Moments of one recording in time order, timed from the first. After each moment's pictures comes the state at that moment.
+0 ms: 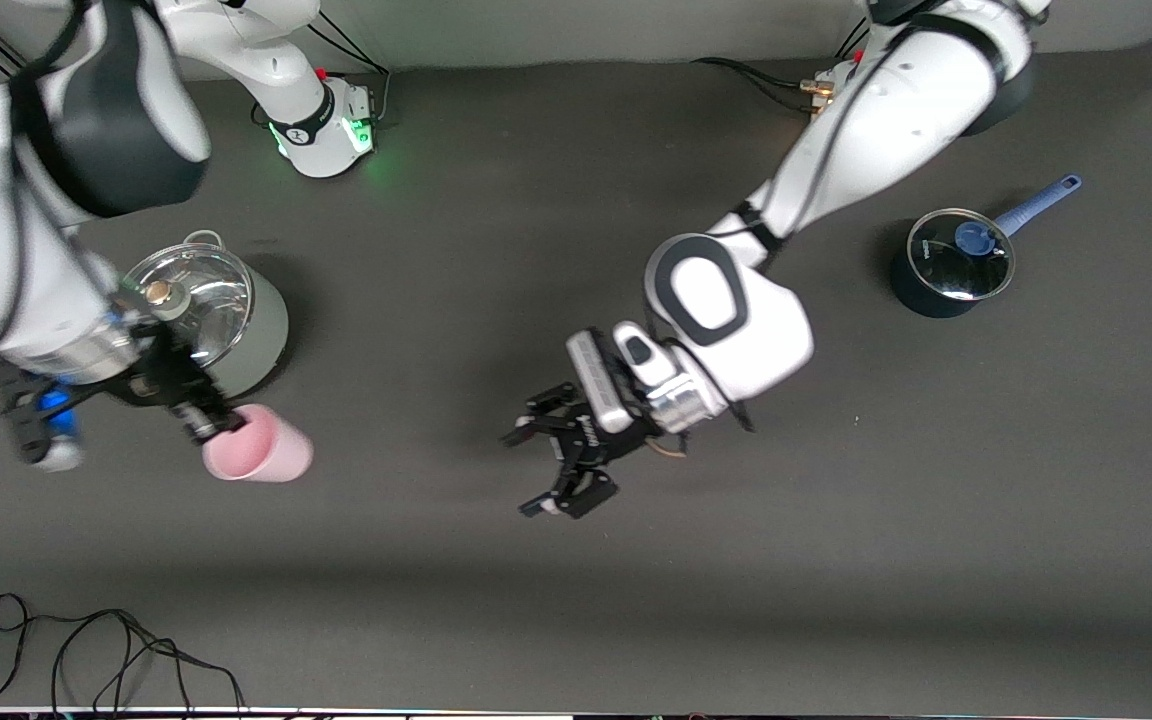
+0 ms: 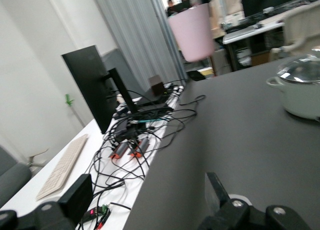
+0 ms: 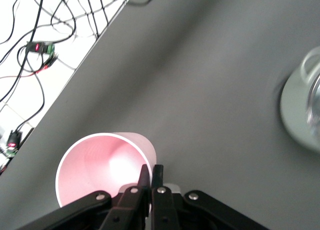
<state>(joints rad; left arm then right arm) -0.10 0.84 -0.77 -1.31 -1.22 2.85 2.30 0.21 0.33 -0.06 -1.29 0.03 1.75 1.02</state>
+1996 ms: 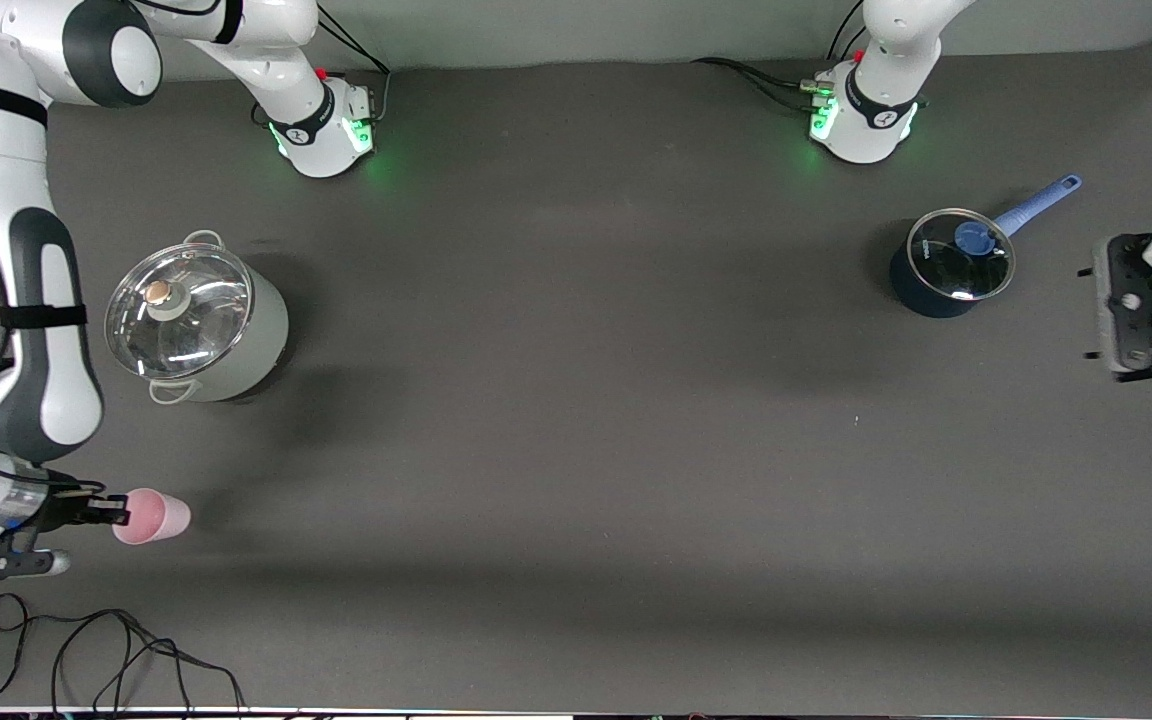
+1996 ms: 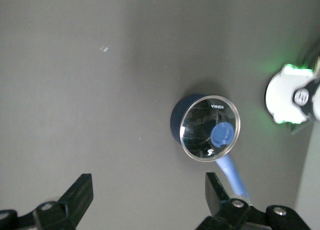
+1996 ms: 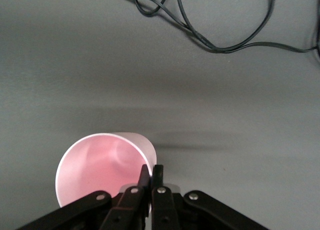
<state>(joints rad) 0.66 0.28 -0.70 -1.45 0.21 1.37 1.36 -0.18 0.75 -0.05 -1.36 0.03 2.17 -0.27</state>
